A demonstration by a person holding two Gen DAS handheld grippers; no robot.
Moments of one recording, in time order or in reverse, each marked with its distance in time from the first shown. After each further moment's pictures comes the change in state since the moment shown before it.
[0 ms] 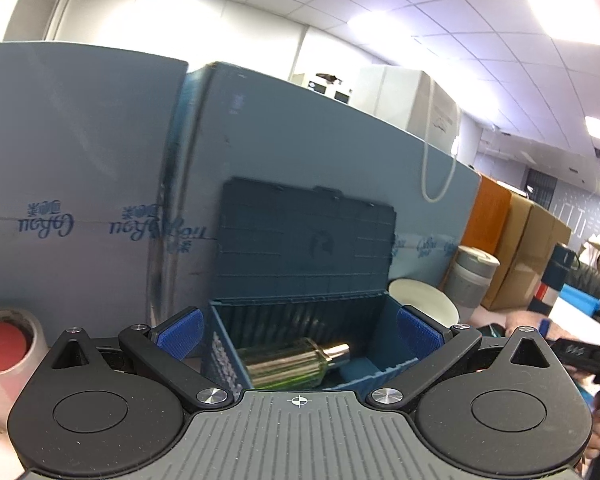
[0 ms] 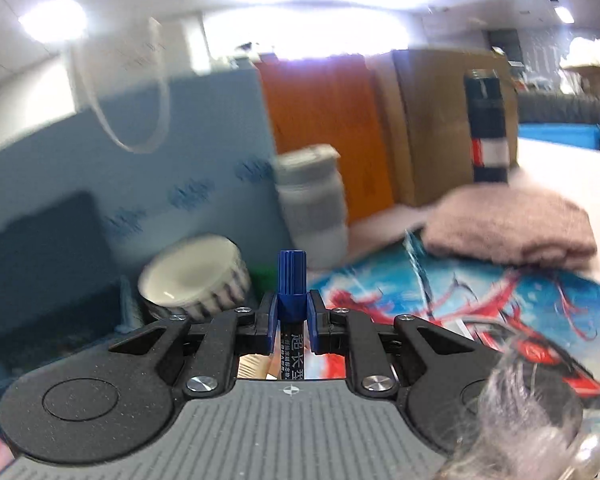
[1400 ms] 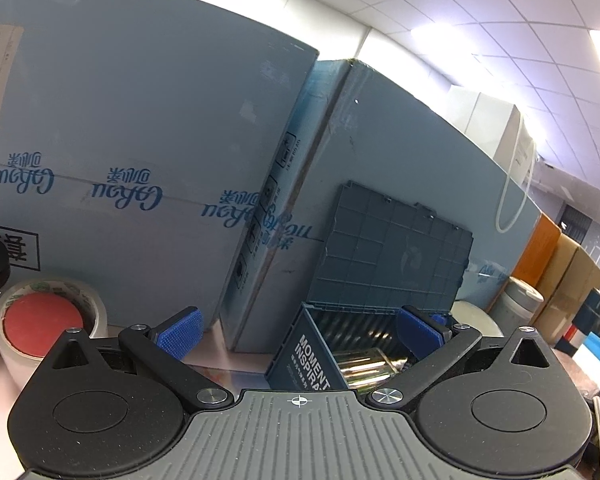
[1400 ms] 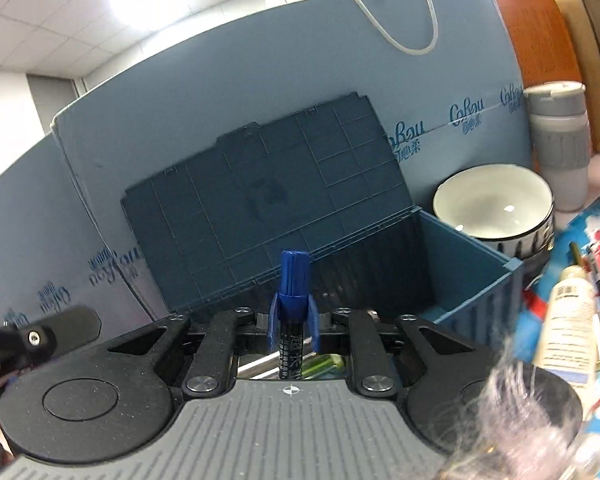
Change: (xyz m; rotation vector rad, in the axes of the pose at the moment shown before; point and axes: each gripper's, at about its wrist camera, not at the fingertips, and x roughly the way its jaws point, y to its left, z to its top) left arm 0.001 0.054 0.004 -0.151 0.021 0.091; right arm 0.054 0.168 -0.044 -0.008 0.139 0.340
